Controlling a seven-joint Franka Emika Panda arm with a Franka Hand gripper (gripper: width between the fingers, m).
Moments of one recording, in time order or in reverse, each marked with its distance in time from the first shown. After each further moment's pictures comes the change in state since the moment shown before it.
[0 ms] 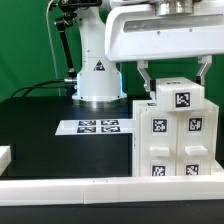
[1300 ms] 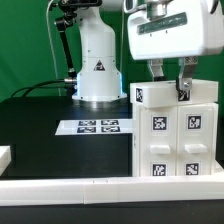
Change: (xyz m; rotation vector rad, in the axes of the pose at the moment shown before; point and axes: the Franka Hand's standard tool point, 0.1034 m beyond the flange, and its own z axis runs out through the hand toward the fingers) arm -0.005 0.003 -0.001 -0.024 -0.051 1.124
